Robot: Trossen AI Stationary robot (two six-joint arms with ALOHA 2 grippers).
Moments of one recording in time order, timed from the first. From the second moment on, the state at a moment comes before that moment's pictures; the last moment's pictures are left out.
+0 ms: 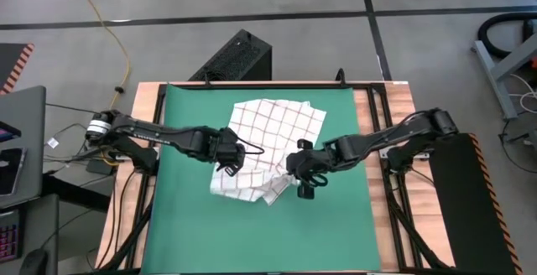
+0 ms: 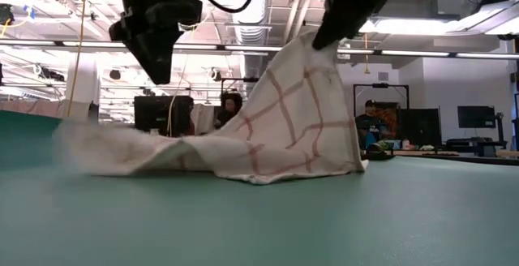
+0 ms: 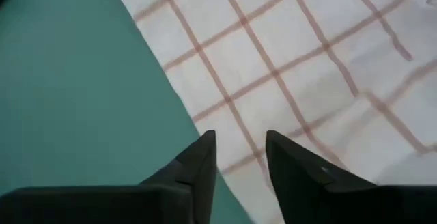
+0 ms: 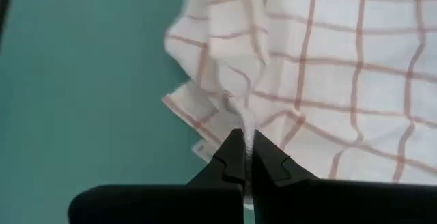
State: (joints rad) left arm -0.11 1.51 1.22 -1.05 -0.40 -0.84; right arm 0.23 1.51 1.19 -0.56 0.14 0.23
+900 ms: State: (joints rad) left arm -0.54 1.33 0.74 -0.53 -0.48 -0.73; right arm 0.22 1.58 1.17 -0.52 0.10 0.18
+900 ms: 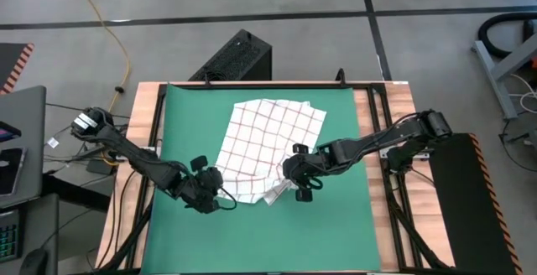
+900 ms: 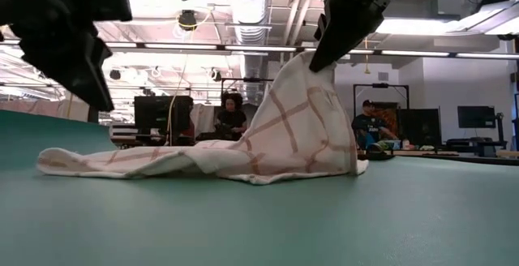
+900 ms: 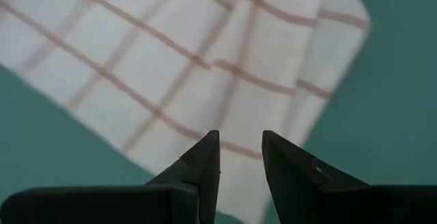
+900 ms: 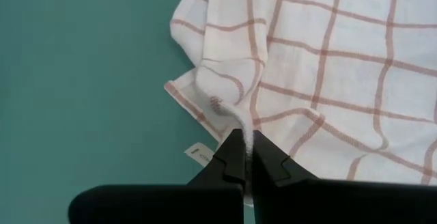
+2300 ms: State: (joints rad) left arm -0.54 1.46 0.68 -0.44 -0.38 -0.43; right arm 0.22 1.58 1.17 -0.52 0.10 0.19
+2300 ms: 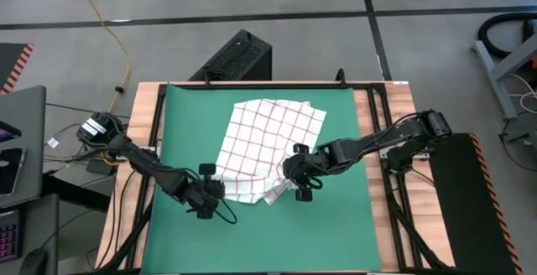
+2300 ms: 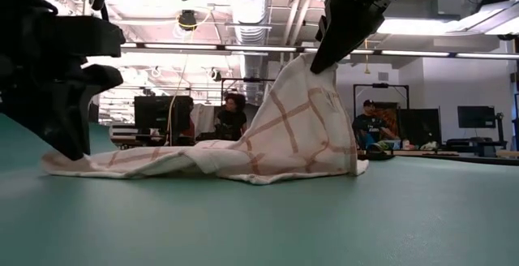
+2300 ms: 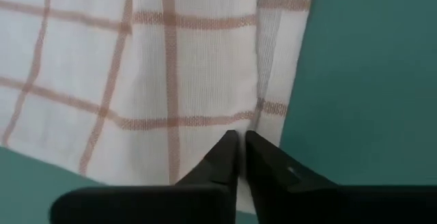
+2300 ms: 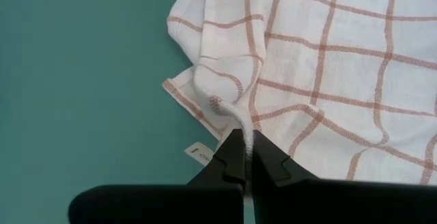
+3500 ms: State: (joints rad) left arm -0.32 1.20 0.92 -0.80 -0.82 -0.97; right arm 0.16 1.77 1.17 -0.13 0.01 -0.01
